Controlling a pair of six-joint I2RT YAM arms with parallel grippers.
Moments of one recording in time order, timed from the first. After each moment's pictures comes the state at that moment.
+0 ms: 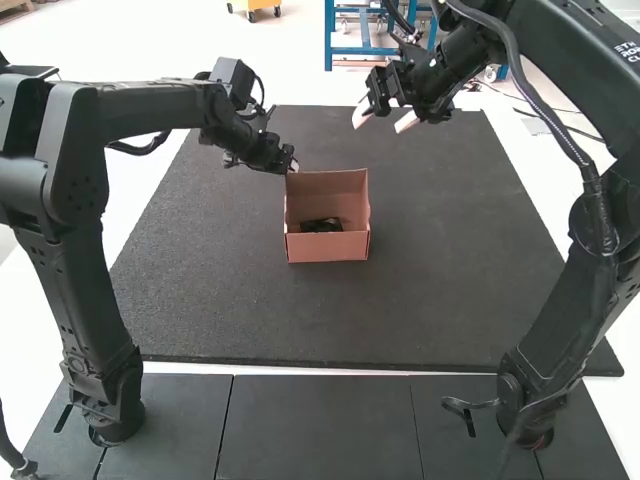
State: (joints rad) left arm -0.31 1.79 1.47 -0.59 0.18 0.03; right arm 0.42 1.62 1.88 -1.23 -0.36 0.03
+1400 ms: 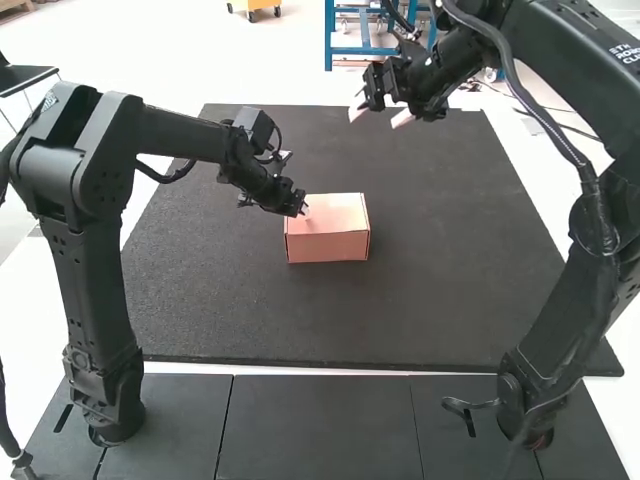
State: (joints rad) left arm -0.35 1.88 1.32 -0.46 0.21 0.04; right arm 0.42 1.62 1.84 -1.13 -0.35 0.09
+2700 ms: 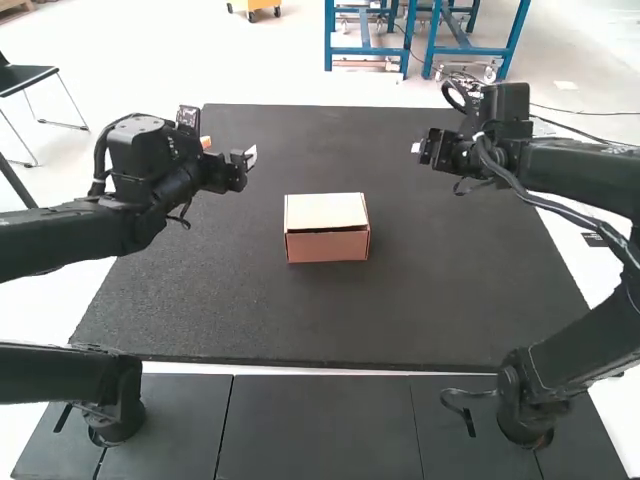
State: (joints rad) left arm -0.26 1.06 0.52 0.41 0.05 -0.02; right arm 0.16 1.32 0.86 0.02 -0.12 0.22
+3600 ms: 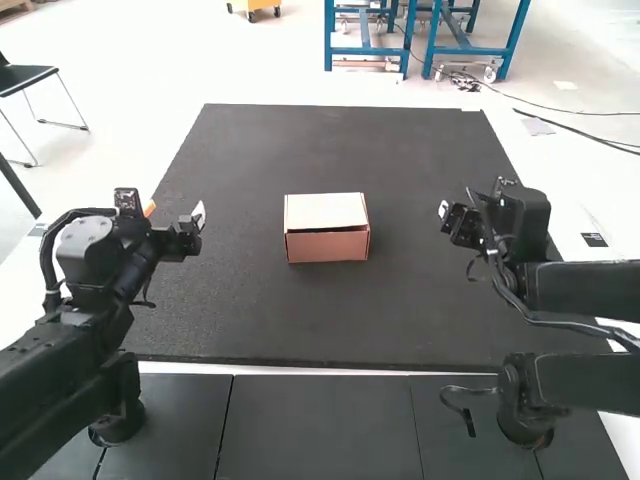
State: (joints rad) left arm -0.06 0.53 0.02 0.48 0.05 -0.10; right arm 0.12 1.06 0.21 0.54 0.03 0.23
